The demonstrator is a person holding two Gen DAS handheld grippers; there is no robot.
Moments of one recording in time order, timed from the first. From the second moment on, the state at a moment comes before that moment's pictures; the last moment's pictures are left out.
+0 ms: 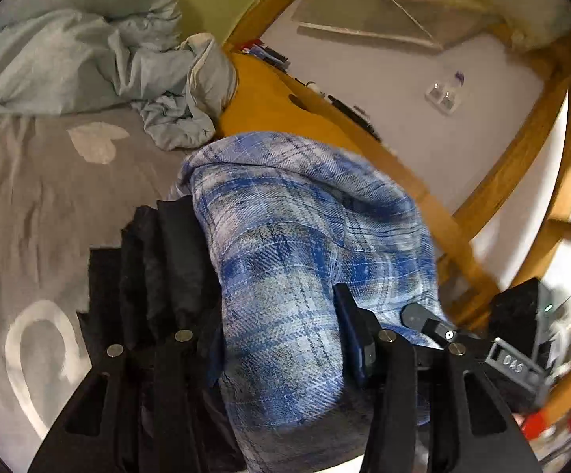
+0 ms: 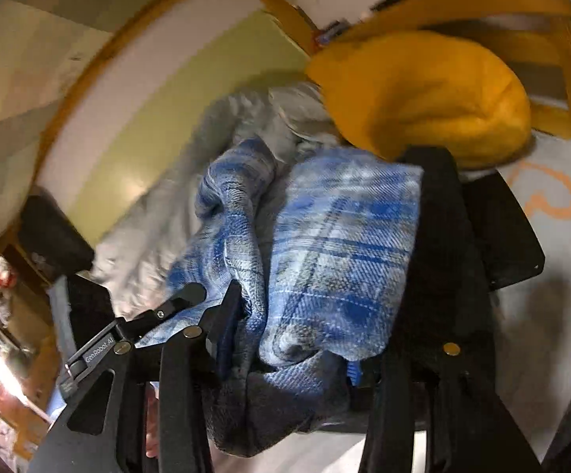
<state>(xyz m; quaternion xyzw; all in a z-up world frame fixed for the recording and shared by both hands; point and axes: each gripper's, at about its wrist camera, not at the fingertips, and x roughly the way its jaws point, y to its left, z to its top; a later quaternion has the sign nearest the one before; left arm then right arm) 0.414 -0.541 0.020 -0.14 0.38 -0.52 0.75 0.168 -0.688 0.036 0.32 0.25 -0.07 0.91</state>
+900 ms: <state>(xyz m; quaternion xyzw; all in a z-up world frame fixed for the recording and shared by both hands) 0.281 -0.303 0.047 0.00 0.13 -0.37 0.92 0.066 -0.466 0.059 0.10 0.16 -0.24 0.95</state>
